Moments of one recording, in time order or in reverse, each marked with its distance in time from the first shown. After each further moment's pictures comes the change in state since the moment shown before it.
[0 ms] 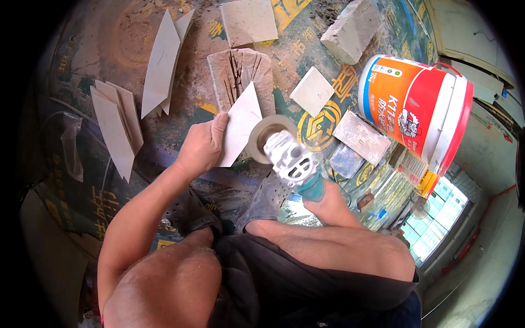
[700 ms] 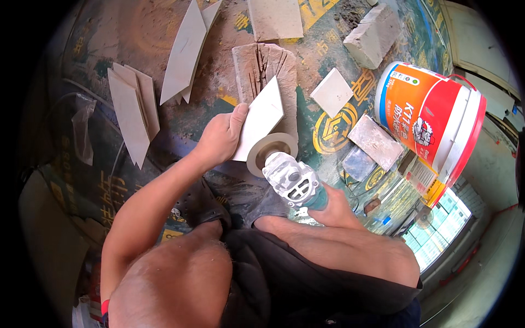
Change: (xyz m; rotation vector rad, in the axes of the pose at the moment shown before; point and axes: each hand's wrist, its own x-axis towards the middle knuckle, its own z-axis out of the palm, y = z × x) left_hand 0.001 -0.008 0.002 -0.170 -0.048 -0.098; right_hand -0.002 0.003 0.013 -0.164 -0.095 -0.123
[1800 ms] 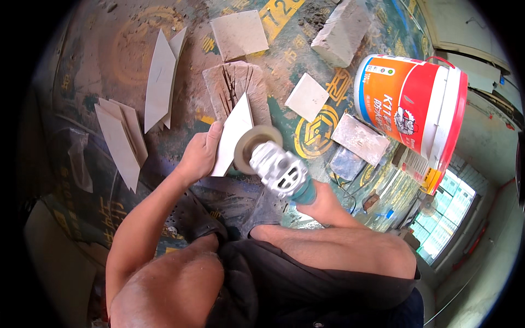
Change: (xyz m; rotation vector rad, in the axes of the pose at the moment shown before) left_hand 0.007 -0.007 -0.008 -0.057 -0.128 -0.083; right_hand 0.015 0.002 -0.003 0.209 0.043 0.005
